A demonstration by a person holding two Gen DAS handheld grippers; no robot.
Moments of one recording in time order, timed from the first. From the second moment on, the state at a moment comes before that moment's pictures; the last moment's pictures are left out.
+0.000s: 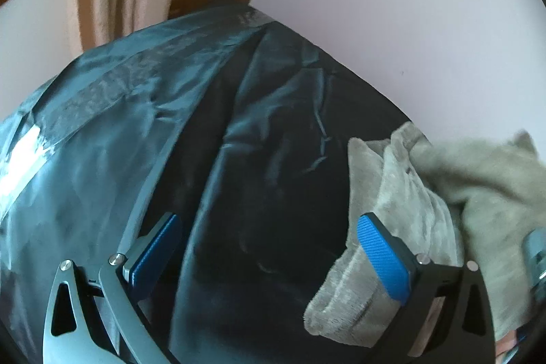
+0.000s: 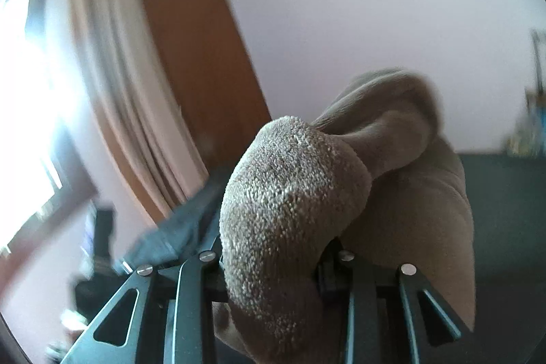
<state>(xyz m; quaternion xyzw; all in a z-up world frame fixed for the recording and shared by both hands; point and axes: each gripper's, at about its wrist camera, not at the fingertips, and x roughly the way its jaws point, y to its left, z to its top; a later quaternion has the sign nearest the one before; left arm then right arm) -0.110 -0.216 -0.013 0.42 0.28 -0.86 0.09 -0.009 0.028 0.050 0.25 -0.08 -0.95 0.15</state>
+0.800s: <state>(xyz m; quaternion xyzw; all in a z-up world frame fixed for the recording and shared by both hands) -0.102 -0.240 -0.019 0.42 0.35 -0.84 0.09 -0.009 0.001 0.001 0.28 -0.06 -0.90 0.32</state>
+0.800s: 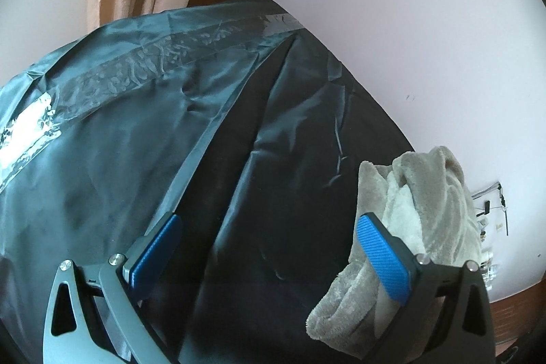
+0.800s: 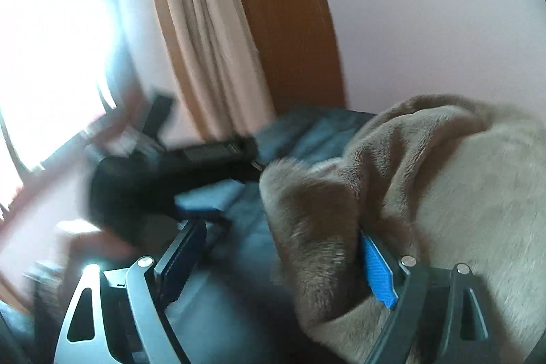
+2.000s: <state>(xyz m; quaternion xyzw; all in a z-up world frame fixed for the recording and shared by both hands) -0.097 -0.230 -0.011 0.39 0.34 -0.86 0.06 -0.041 -0.031 -0.044 0.32 0.02 -0.88 0.35</state>
